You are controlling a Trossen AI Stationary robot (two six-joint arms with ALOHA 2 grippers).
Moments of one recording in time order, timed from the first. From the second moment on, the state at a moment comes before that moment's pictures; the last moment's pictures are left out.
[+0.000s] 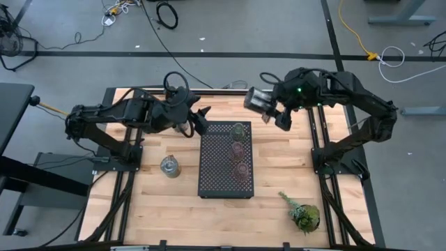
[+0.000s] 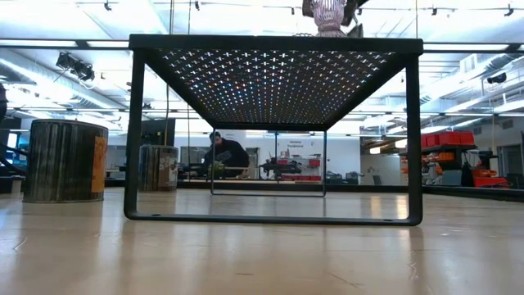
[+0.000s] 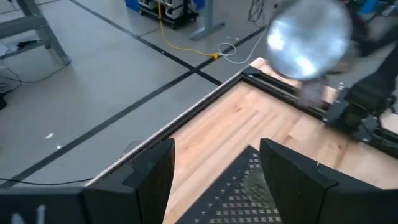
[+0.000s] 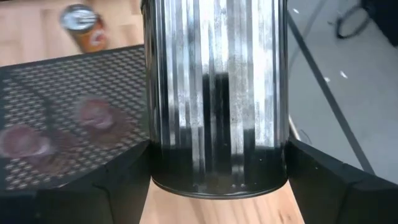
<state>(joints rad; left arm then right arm) -0.08 1.41 1.67 -0.84 -0.75 -0.45 -0.16 1.42 1.92 -1.36 0.16 0.01</state>
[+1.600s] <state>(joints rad) -0.02 1.41 1.67 -1.24 -0.71 -0.46 0.16 1.94 2.26 -1.31 0.79 -0.55</state>
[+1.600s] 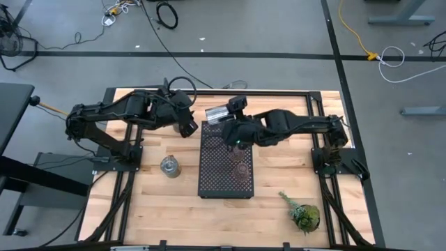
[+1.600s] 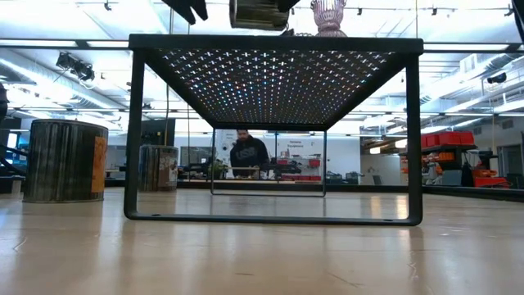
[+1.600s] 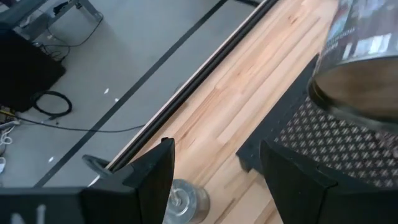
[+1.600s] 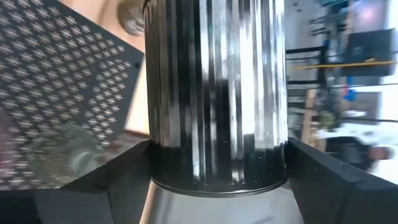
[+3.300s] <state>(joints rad) -0.02 1.41 1.68 -1.30 -0.72 -0.55 0.42 1.97 2.13 -1.23 1.00 -0.80</state>
